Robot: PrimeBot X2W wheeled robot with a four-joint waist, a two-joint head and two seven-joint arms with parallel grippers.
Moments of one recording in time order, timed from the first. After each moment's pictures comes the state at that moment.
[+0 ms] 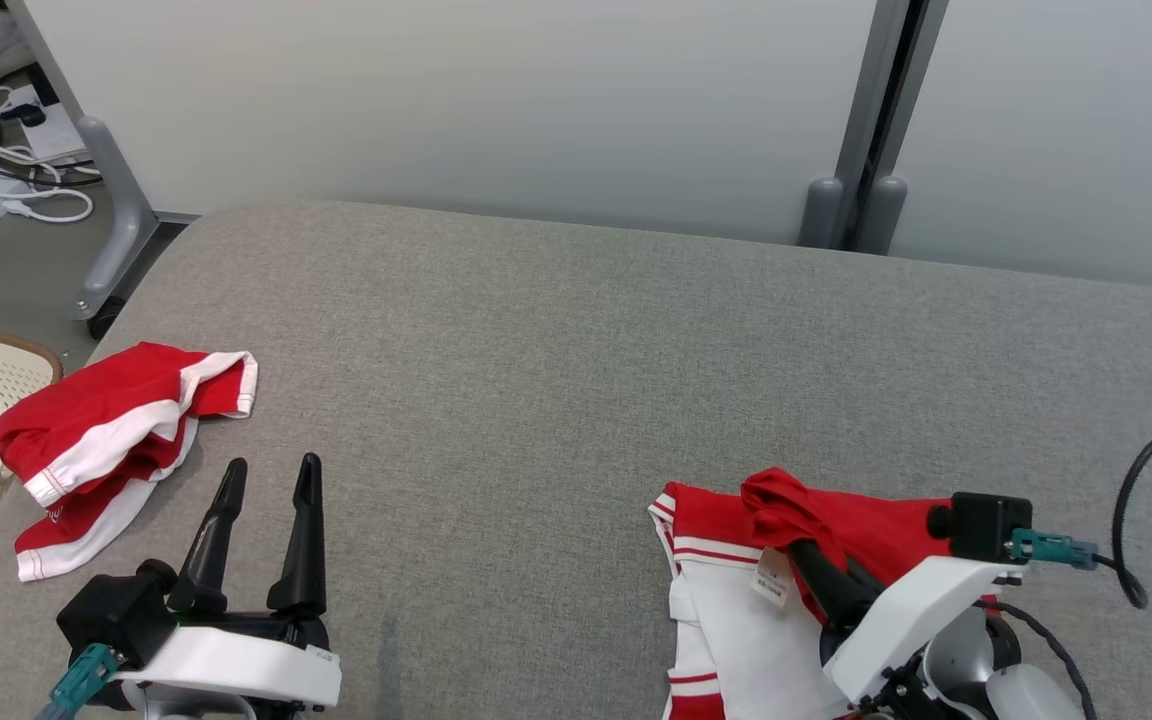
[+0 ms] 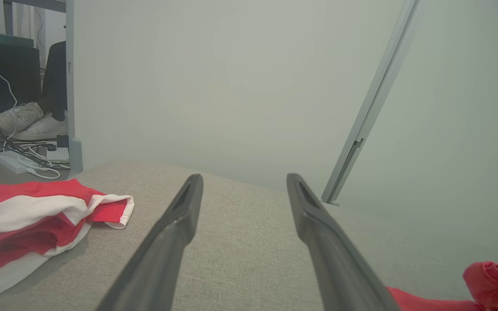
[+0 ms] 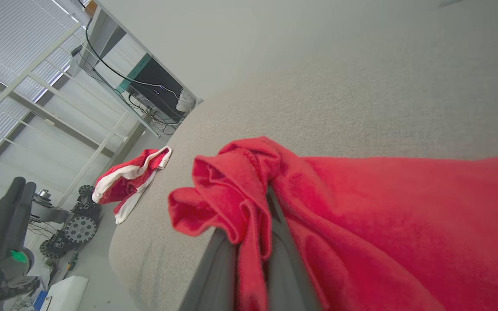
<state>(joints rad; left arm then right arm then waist) -0.04 0.07 -0.03 0.20 -0.39 -0.13 -0.26 -0.16 -0.07 0.28 0.25 0.77 0.13 0.21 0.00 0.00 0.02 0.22</state>
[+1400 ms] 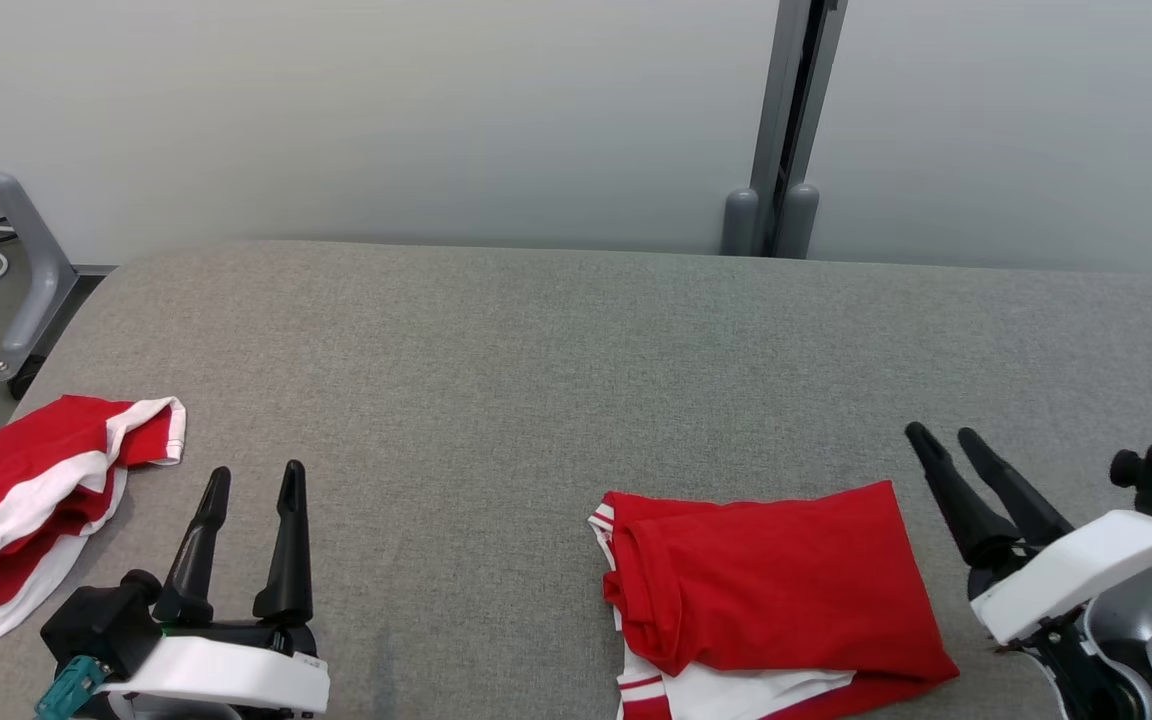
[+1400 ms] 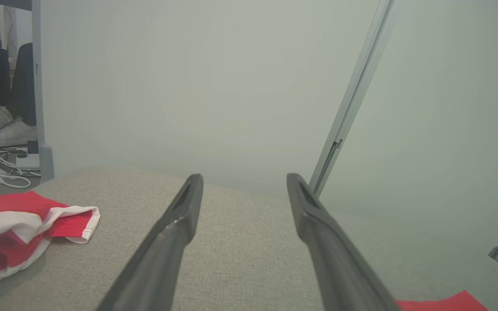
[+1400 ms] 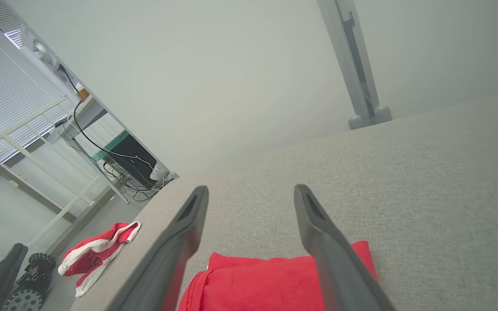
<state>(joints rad) -0.03 0.07 0.00 0.19 -0.39 -0.13 -0.26 -0.15 -0.25 0.19 0.13 0.86 0.13 0.11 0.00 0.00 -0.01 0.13</state>
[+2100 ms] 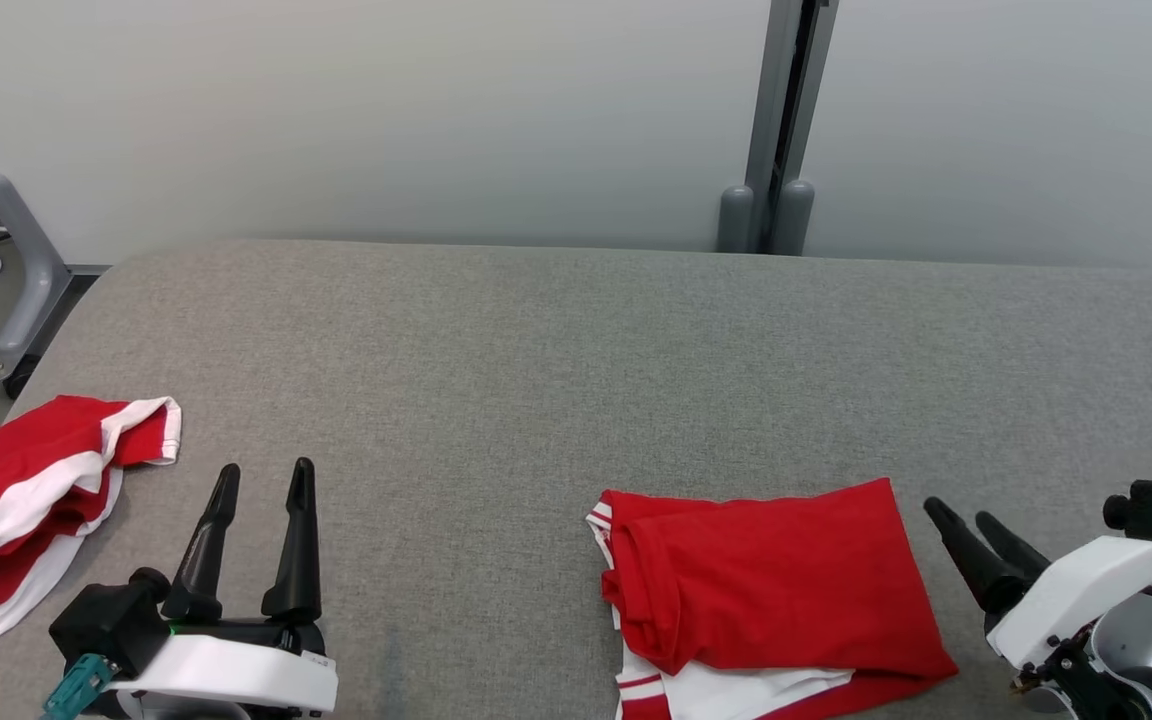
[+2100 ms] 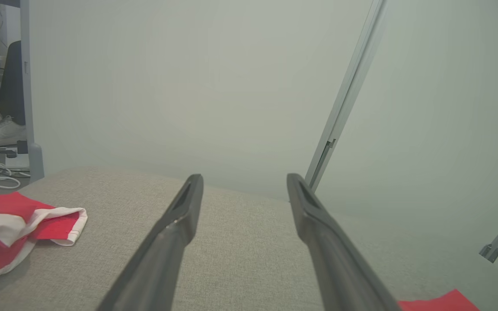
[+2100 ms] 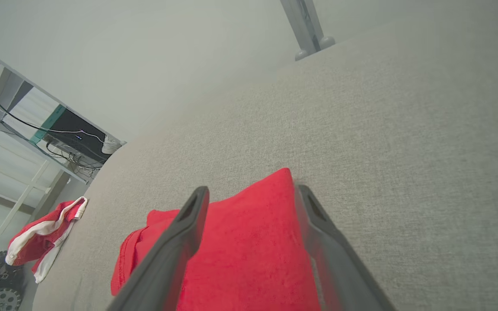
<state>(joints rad) -0.03 0.06 -0.01 0.19 -0.39 -0.13 -0.26 -0.13 -0.21 0.08 0.28 0.79 0.13 0.26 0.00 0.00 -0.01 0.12</state>
